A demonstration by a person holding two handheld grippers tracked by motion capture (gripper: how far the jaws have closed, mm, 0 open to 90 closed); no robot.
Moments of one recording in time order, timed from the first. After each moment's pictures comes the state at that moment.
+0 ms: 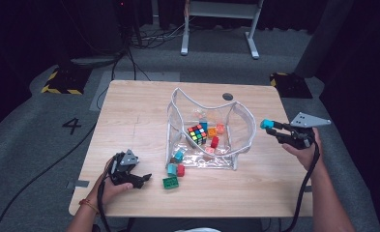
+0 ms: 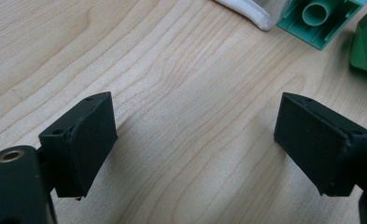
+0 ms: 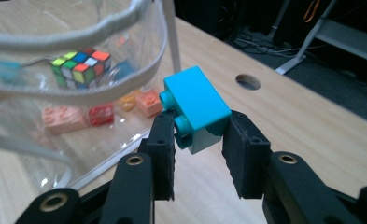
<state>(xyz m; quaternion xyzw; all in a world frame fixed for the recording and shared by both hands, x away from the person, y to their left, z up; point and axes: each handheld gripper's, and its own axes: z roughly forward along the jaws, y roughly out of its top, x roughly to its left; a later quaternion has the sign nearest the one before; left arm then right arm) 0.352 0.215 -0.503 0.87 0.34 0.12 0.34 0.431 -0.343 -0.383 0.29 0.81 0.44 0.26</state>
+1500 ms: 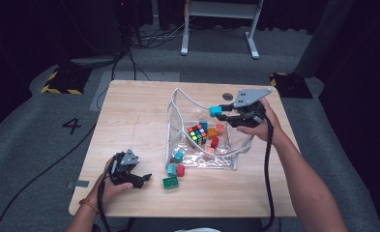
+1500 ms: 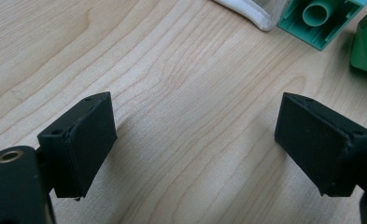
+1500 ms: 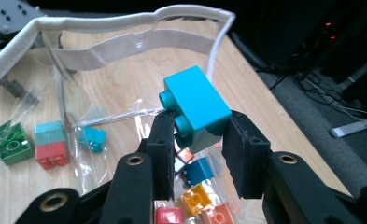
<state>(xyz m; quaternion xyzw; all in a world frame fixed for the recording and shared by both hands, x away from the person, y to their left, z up) 0.353 0.215 -0.503 0.87 0.34 0.12 0.34 0.451 -0.177 -0.310 0.10 0.88 0.42 0.20</state>
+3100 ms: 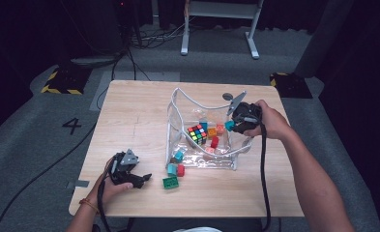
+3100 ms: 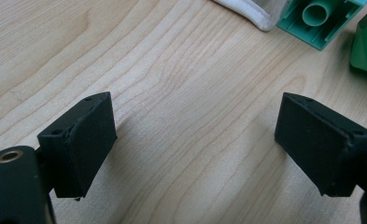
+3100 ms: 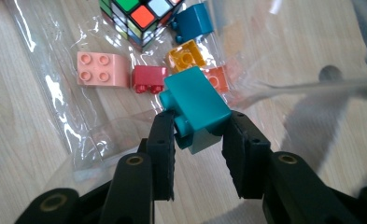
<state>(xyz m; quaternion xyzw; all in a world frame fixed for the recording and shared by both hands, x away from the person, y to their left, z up) 0.353 0.215 -0.503 0.87 0.34 0.12 0.34 0.481 -0.186 -0.344 0.13 0.97 0.14 0.17</state>
